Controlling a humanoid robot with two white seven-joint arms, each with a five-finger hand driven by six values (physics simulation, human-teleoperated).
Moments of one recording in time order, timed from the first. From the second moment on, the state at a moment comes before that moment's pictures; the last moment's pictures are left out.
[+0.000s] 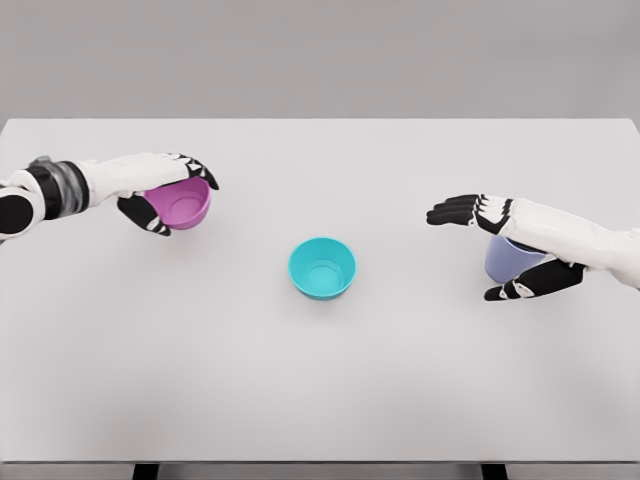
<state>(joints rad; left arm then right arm) -0.72 0.80 -0.75 -1.55 -0.25 -0.02 -0.61 -0.18 -0.90 0.25 -1.75 -0.20 -0.61 0.61</state>
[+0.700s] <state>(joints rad) -0.71 0.81 -0.76 -1.70 -0.24 -0.02 -0.61 -0.17 -0.90 0.25 -1.75 -0.20 -0.61 0.61</state>
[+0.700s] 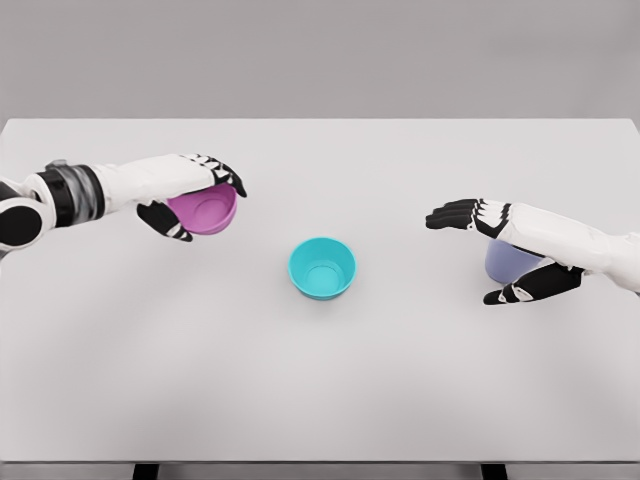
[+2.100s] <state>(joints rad) -0.74 0.70 -0.84 -1.77 -0.25 -0.24 -0.61 -0.17 -0.90 0.25 -1.75 -0.20 -0.61 0.61</state>
